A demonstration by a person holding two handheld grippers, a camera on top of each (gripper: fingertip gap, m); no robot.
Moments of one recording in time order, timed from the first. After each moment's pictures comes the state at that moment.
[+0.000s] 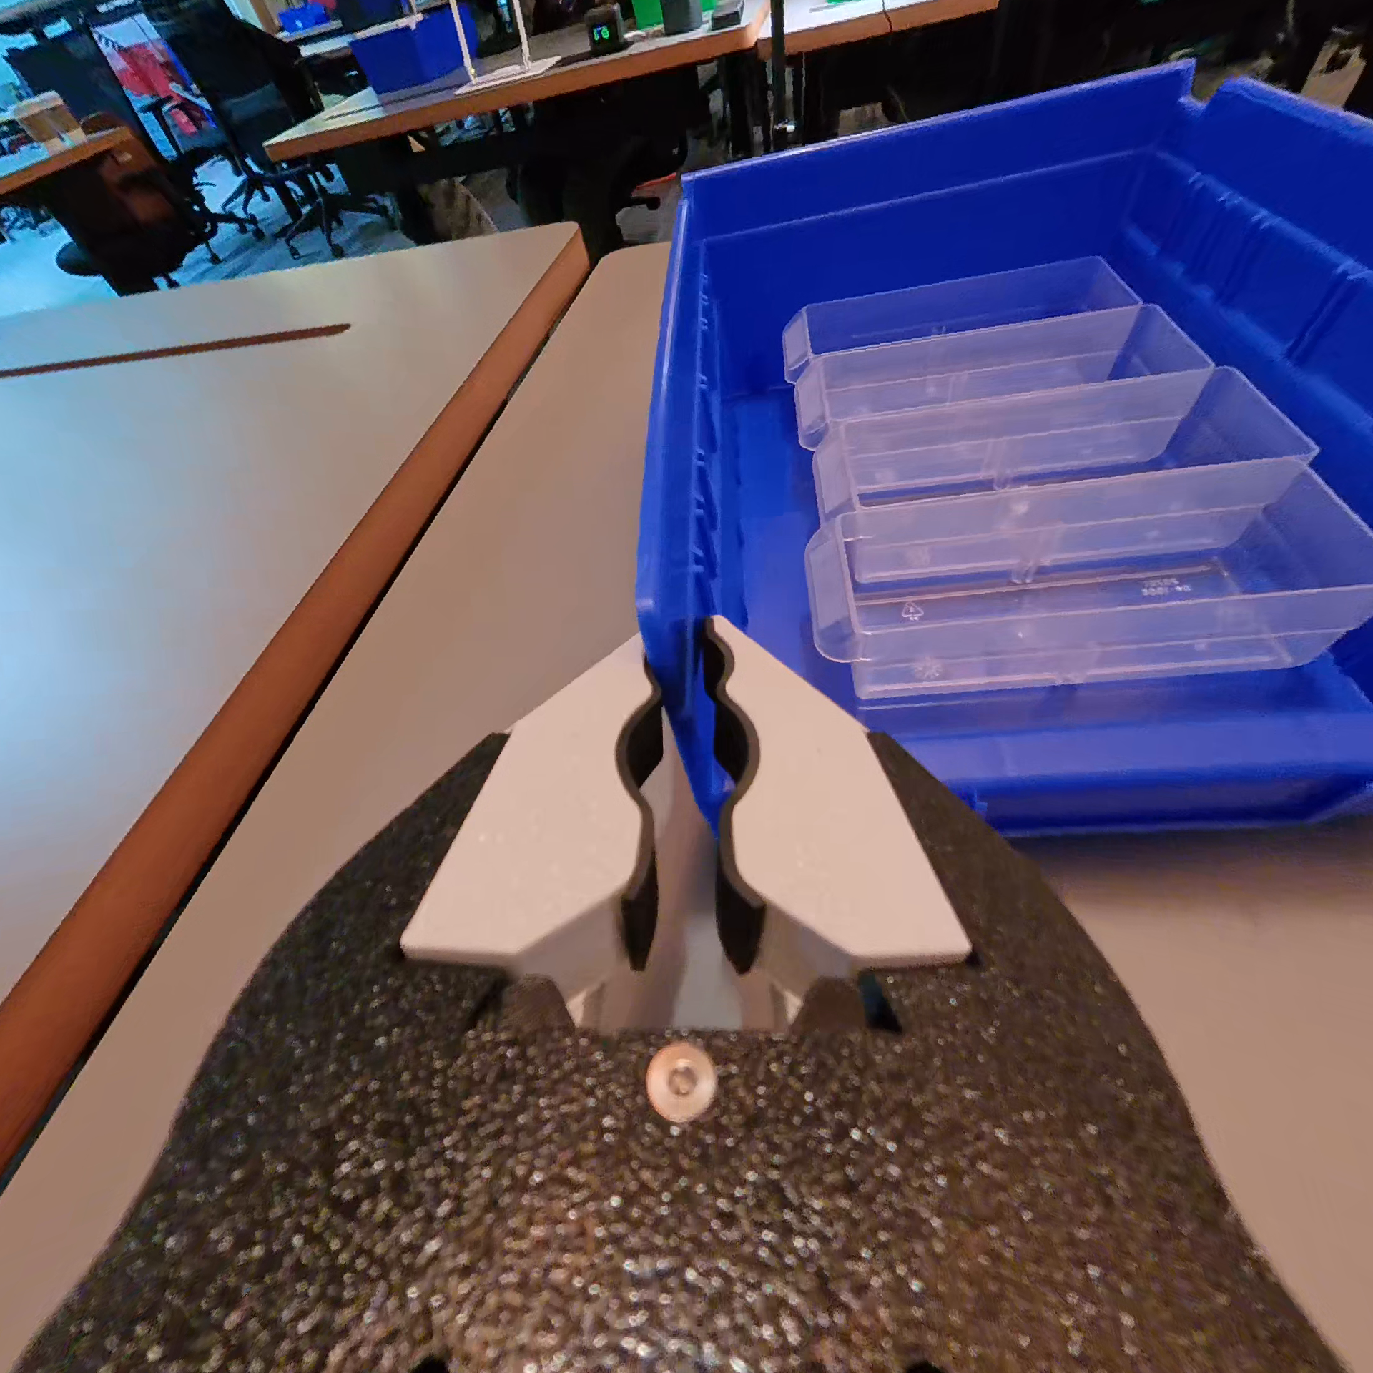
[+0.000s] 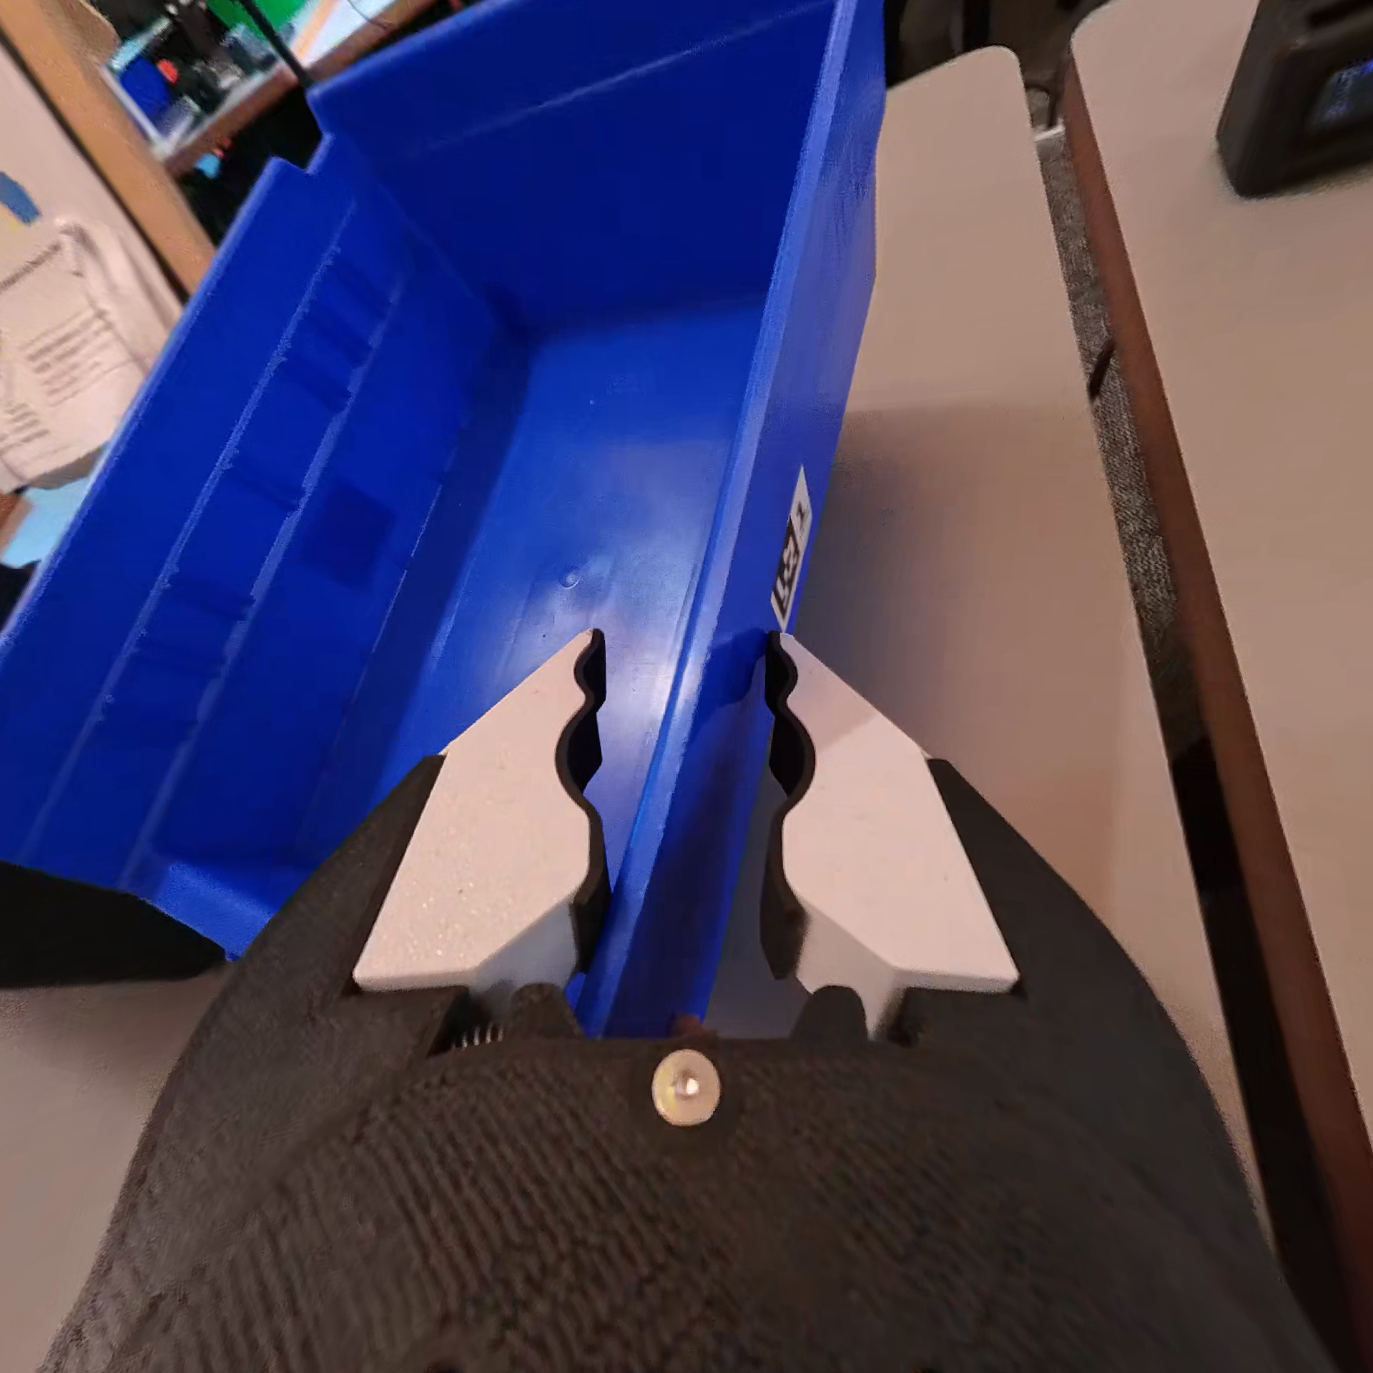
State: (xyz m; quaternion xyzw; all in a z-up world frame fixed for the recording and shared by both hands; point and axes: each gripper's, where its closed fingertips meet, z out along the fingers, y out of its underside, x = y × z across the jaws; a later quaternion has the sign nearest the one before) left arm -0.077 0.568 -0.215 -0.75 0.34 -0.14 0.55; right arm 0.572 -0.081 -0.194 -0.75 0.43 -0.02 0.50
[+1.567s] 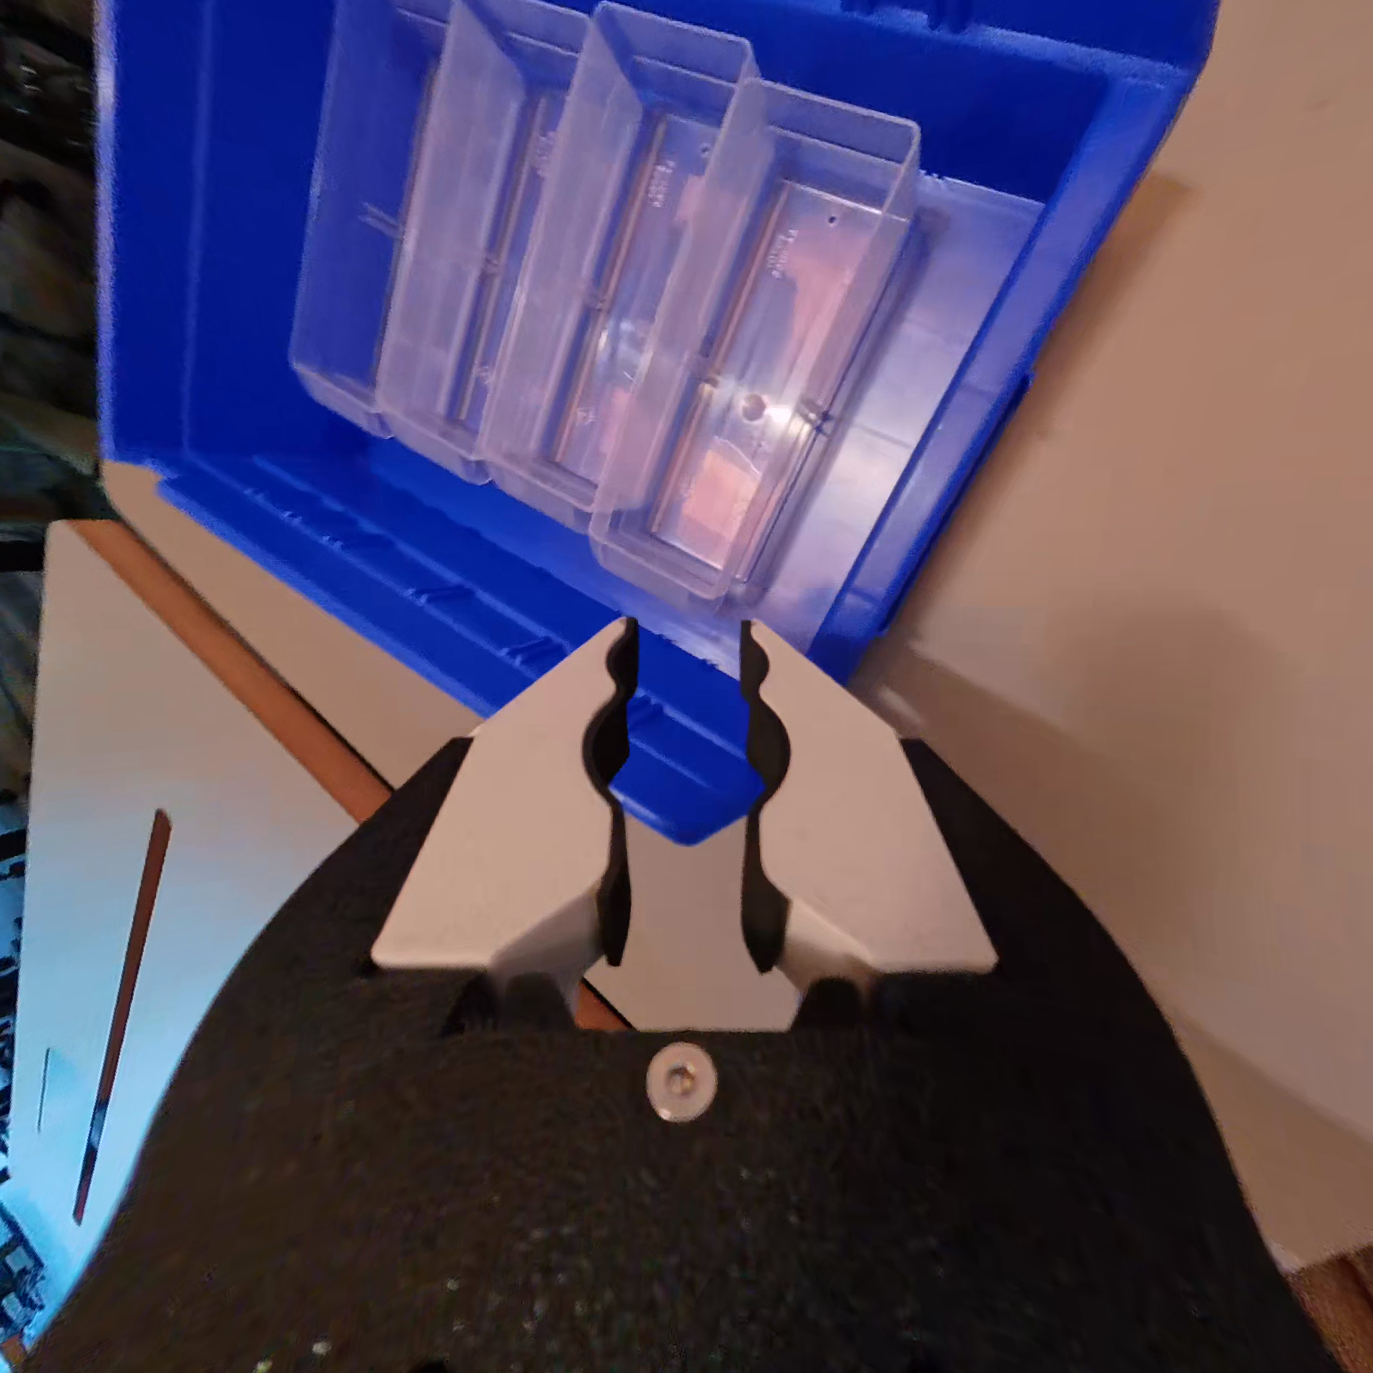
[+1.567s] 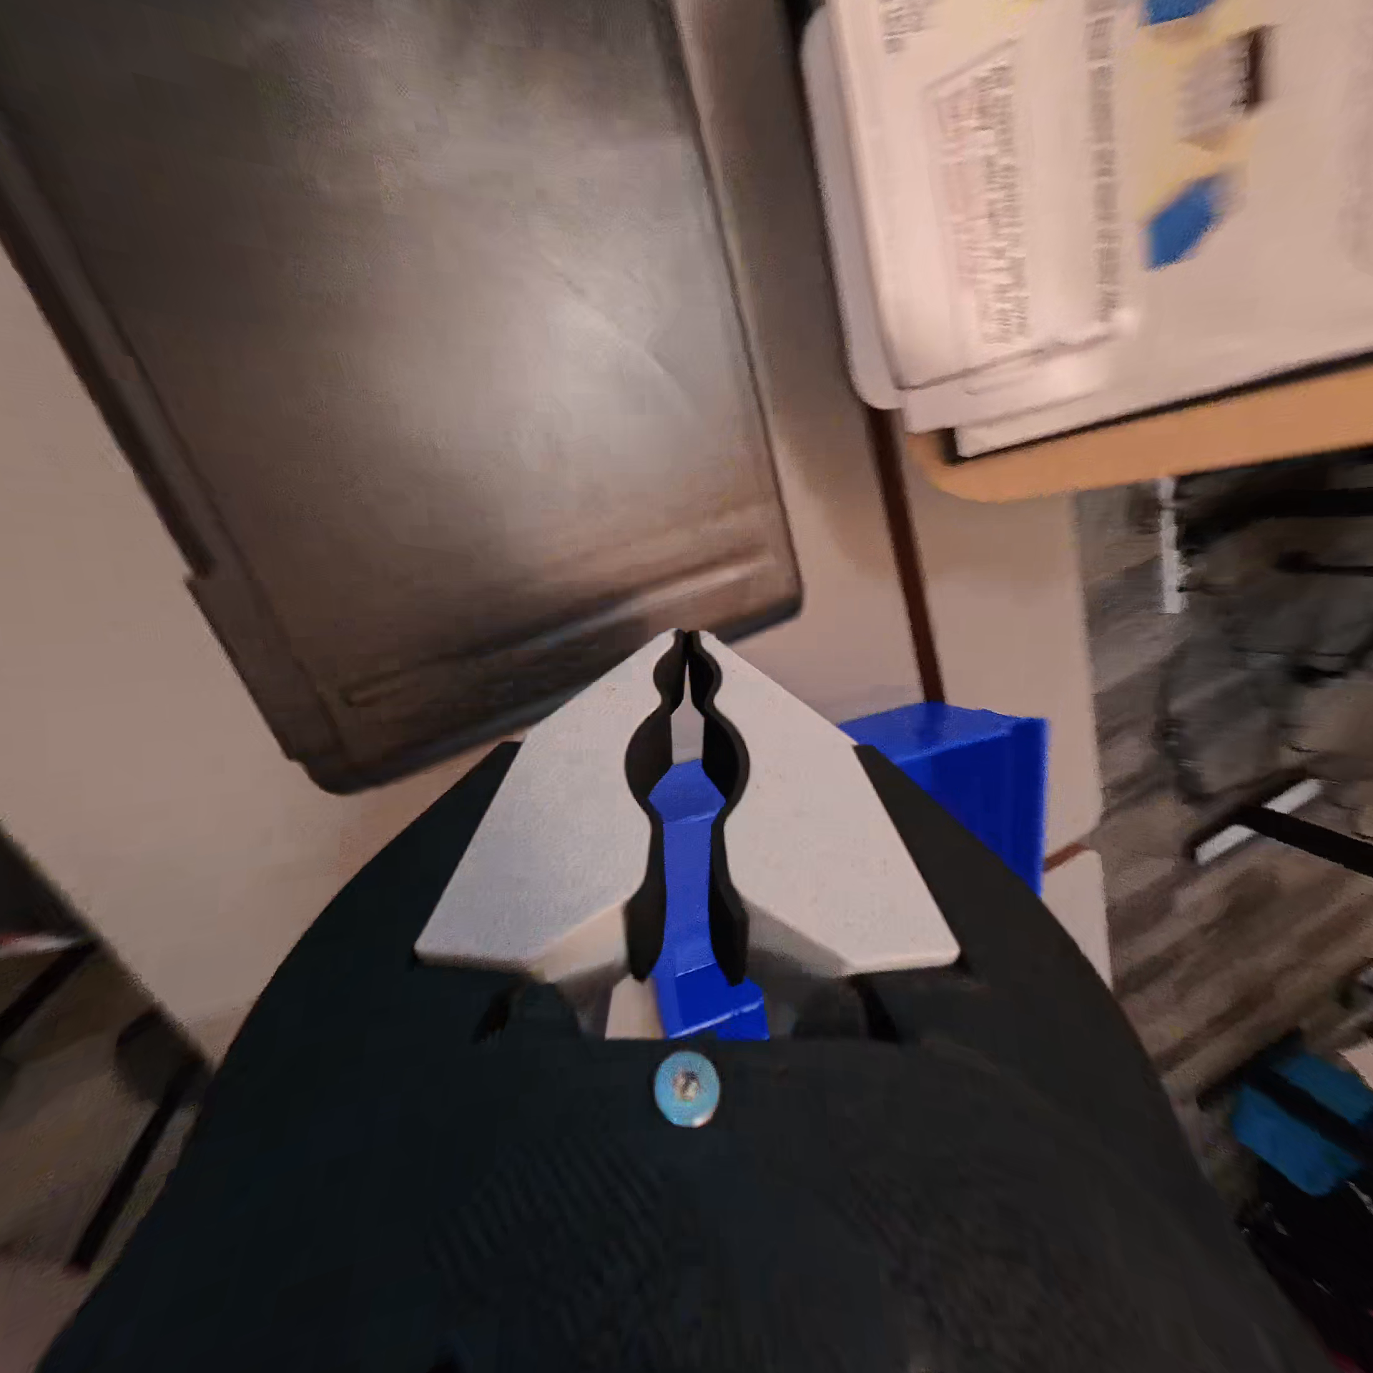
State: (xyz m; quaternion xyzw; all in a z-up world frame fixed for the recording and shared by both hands) left arm 0.013 0.558 -0.187 -0.55 0.80 -0.01 0.26; right arm 0.373 0.151 -0.041 -0.96 -0.18 -0.12 0.18
